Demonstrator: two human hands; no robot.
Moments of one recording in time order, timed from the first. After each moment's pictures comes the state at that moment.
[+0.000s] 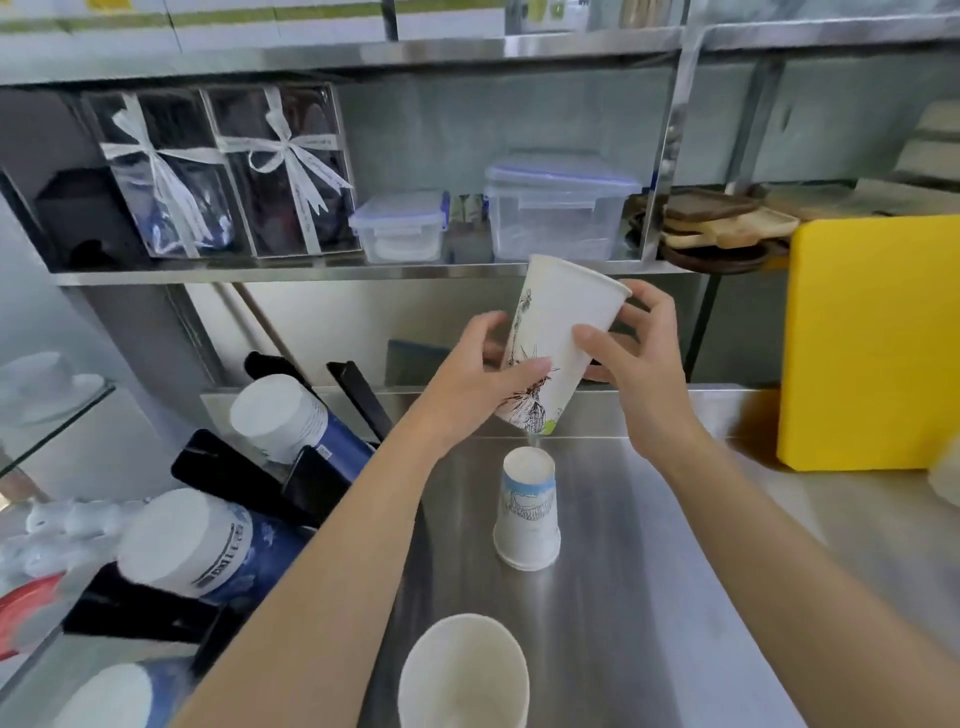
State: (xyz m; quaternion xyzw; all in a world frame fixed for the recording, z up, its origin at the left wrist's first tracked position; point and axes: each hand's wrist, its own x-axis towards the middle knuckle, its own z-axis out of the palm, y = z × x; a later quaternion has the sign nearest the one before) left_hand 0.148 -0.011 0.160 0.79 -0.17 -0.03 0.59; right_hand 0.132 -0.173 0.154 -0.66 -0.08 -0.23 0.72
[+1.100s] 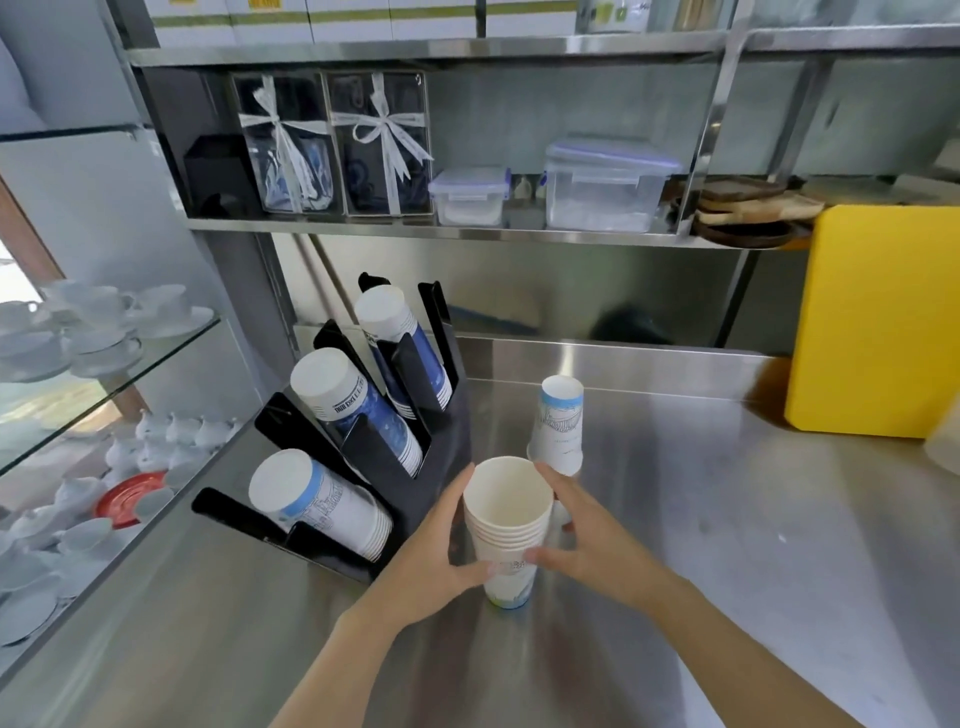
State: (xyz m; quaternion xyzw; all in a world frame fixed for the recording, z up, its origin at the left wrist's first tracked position) left_hand -0.051 0.074 0.014 0.85 -0.12 -0.09 0.51; right_hand -0.028 -0.133 0.015 -0.88 -0.20 0.08 0.43
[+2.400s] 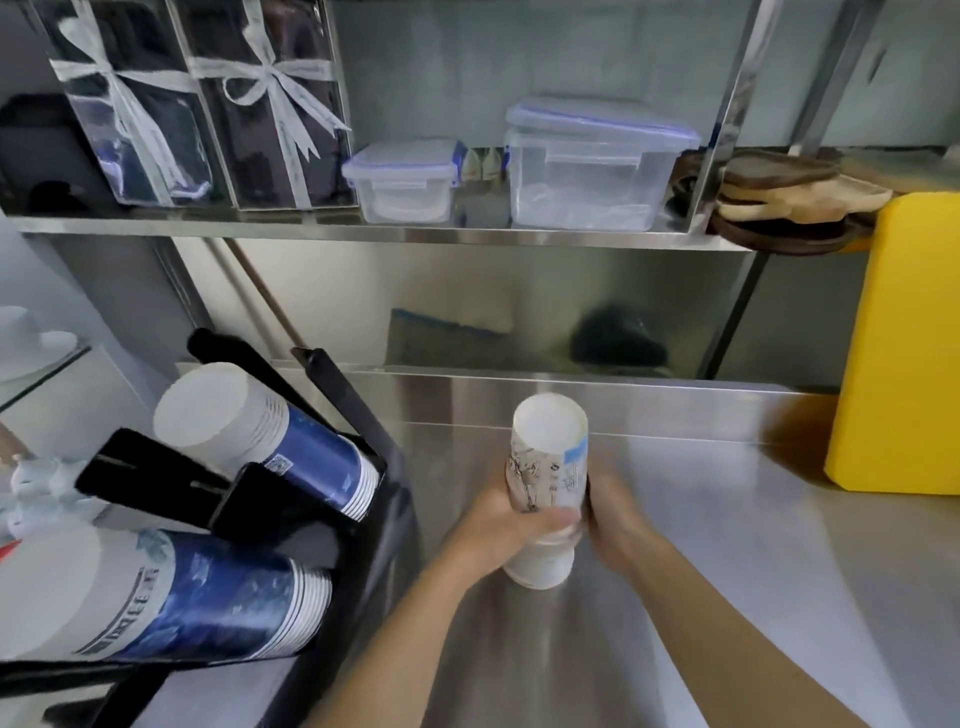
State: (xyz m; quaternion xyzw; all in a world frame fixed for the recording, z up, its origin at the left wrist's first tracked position) left_hand 0.174 -0.032 -0.002 0.75 -0.10 -0.15 0.64; right_hand 0.187 -0.170 0.000 -0.64 0.12 0.11 0.75
